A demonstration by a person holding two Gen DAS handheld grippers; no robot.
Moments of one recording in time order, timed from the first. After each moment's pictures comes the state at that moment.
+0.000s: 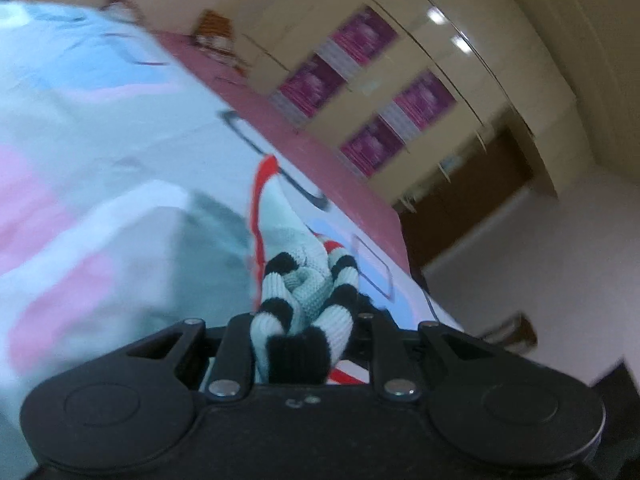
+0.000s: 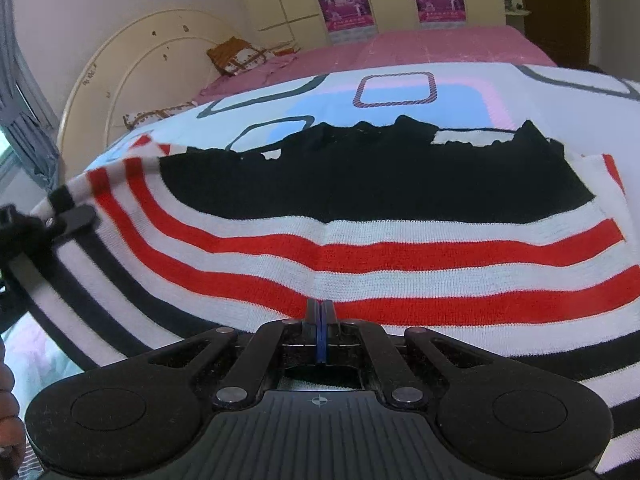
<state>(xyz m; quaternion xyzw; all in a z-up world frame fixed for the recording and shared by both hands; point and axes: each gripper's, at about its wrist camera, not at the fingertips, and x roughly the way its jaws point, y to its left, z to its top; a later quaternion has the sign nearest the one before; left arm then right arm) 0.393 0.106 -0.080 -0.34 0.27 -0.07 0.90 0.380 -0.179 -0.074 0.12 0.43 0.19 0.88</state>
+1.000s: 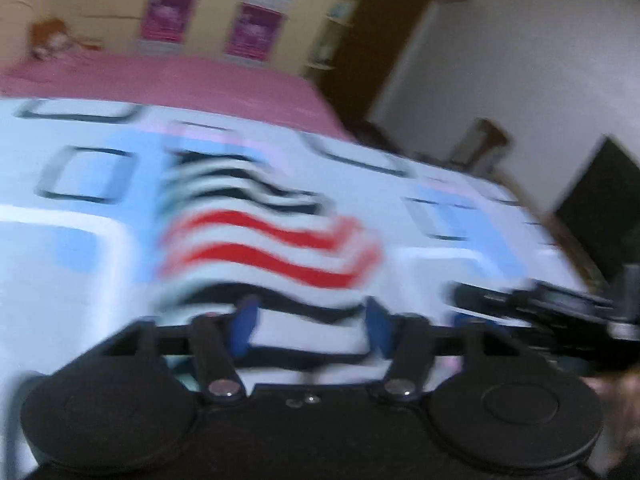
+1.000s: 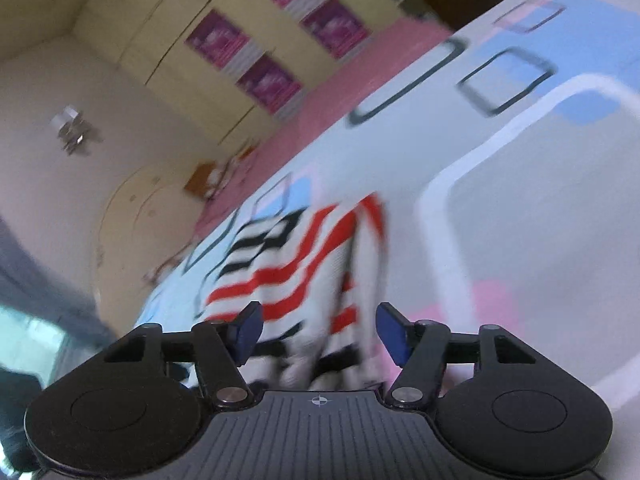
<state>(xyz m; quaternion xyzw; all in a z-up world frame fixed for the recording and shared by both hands) 0.409 -0.102 -0.054 -0.10 0.39 -0.19 0.90 0.345 -0.431 -0.044 0.38 0.37 0.16 0.84</state>
